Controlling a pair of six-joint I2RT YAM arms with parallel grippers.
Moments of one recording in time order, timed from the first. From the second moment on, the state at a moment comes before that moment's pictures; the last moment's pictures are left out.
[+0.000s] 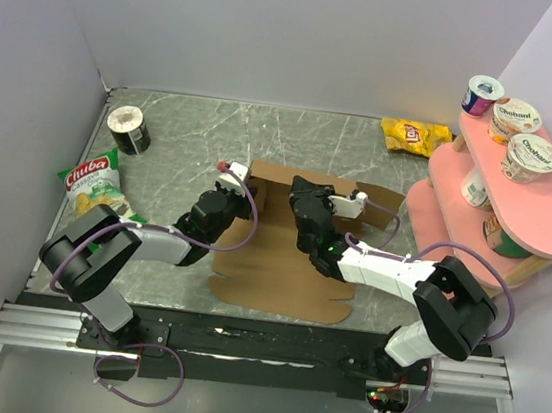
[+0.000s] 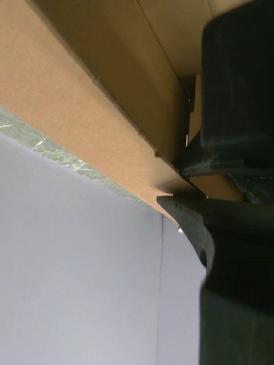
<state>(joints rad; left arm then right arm) -0.68 1.58 0.57 0.90 -0.27 -0.15 0.84 1.49 0.76 0.47 0.87 1.38</state>
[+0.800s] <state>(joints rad) -0.58 1.69 0.48 1.10 -0.03 -0.19 0.83 1.49 0.76 0.45 0.88 1.47</state>
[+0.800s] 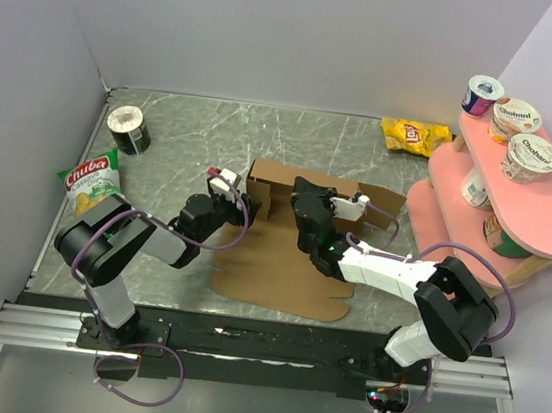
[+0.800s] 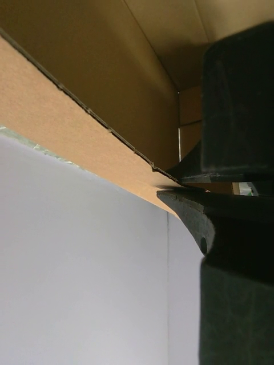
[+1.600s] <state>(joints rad) -0.56 1.78 0.63 1.05 0.00 -0.28 0.83 1.49 0.76 0.42 0.88 1.50</state>
